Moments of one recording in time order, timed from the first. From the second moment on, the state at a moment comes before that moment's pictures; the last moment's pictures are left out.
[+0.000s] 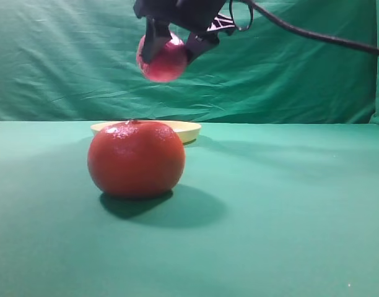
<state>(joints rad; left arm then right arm) 0.18 0.01 0.02 -0.62 0.37 0.53 0.55 2.17 -1.80 0.22 0.42 -0.26</state>
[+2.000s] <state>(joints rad) 0.18 0.01 0.02 -0.62 0.37 0.53 0.55 0.67 -0.84 0.08 0.66 -0.09</state>
